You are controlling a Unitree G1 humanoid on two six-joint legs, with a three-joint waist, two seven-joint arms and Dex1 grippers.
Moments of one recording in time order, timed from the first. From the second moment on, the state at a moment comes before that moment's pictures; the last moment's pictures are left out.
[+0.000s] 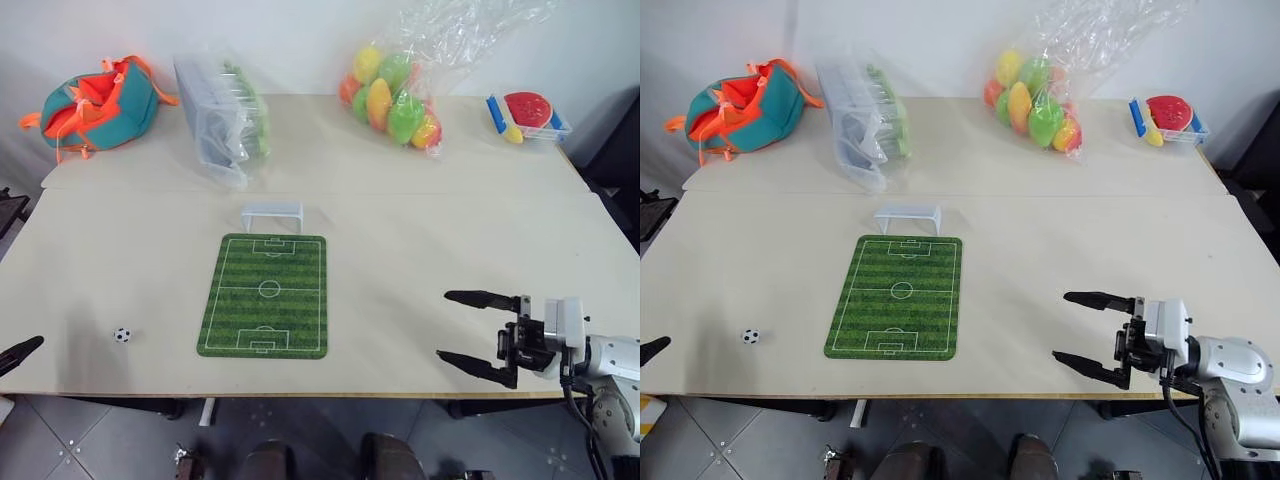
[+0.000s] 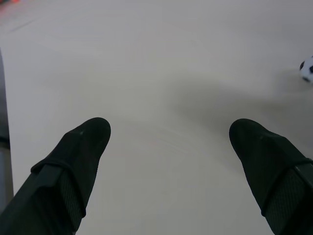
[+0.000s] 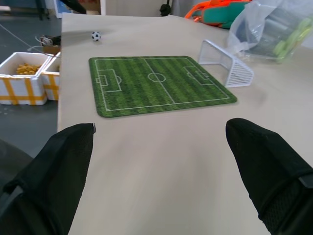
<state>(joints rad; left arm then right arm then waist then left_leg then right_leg) -0.01 1.12 0.64 0.98 -0.39 -0.42 -1.20 0.01 -0.69 -0.24 -0.14 0.61 -0.06 1.36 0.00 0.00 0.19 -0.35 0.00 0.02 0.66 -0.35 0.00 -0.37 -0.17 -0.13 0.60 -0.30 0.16</state>
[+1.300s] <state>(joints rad) 0.15 0.82 0.58 0.44 -0.50 -0.11 -1.22 -0.21 -0.47 -0.01 -0.08 0.64 -0.14 1.49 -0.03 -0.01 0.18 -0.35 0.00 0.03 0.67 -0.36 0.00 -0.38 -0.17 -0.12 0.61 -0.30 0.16</state>
